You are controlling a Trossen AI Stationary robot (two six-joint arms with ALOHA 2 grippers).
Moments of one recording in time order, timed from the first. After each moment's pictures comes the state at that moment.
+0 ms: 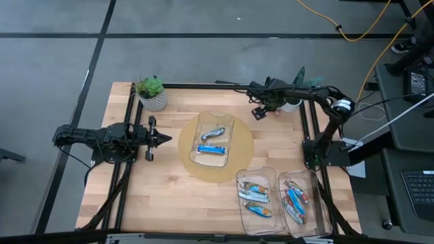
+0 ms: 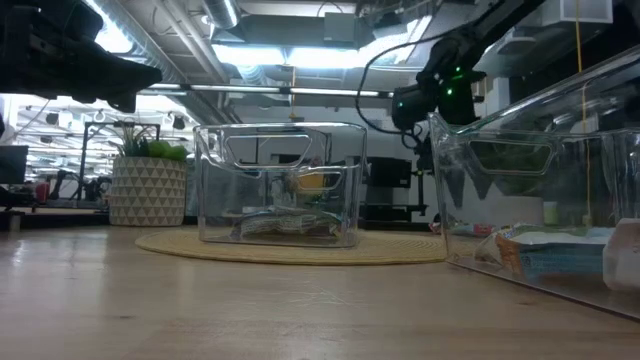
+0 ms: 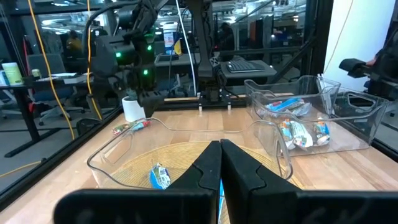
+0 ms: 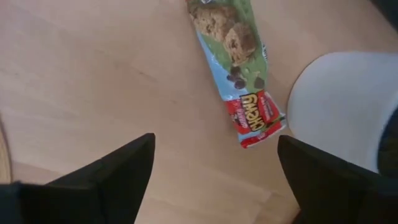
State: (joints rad) left arm -0.07 0.01 0.01 0.03 -0.13 0.05; right arm -0.59 1.75 1.19 -1.05 0.26 0.45
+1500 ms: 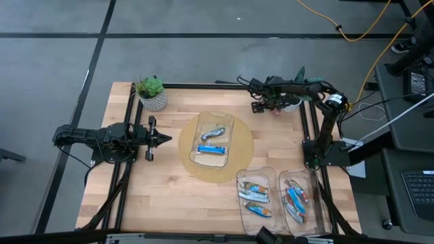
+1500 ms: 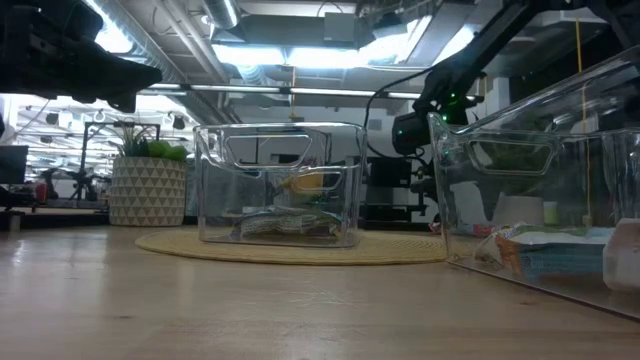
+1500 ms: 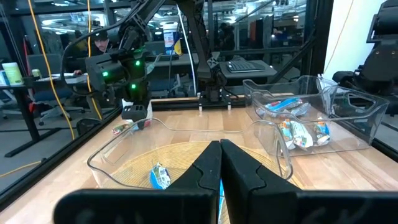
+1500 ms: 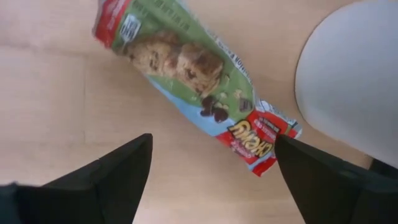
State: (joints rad) left arm -0.07 0.01 0.01 0.03 -0.13 0.05; right arm -0.69 1.87 1.19 -0.98 0.23 0.75
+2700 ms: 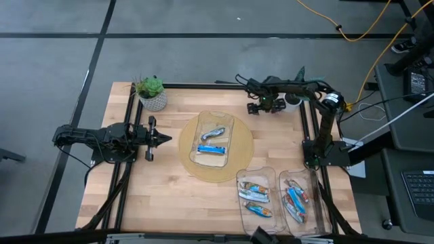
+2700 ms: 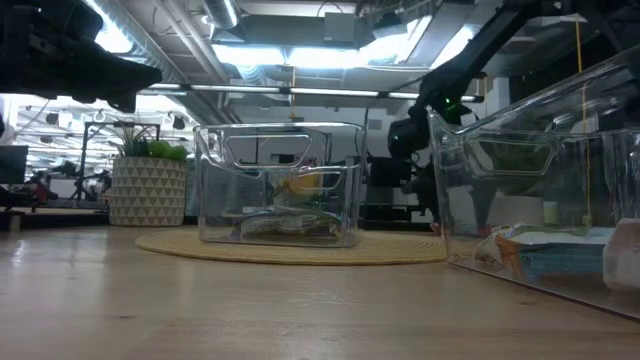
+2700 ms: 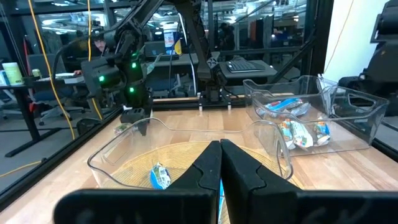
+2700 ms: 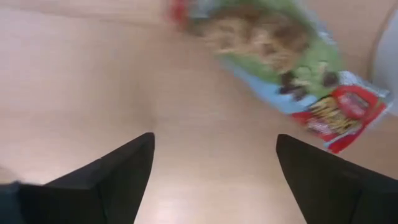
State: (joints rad) left arm -0.07 0.01 0.01 0.03 -0.13 0.05; right arm -0.68 1.91 1.22 -0.97 0.07 0.78
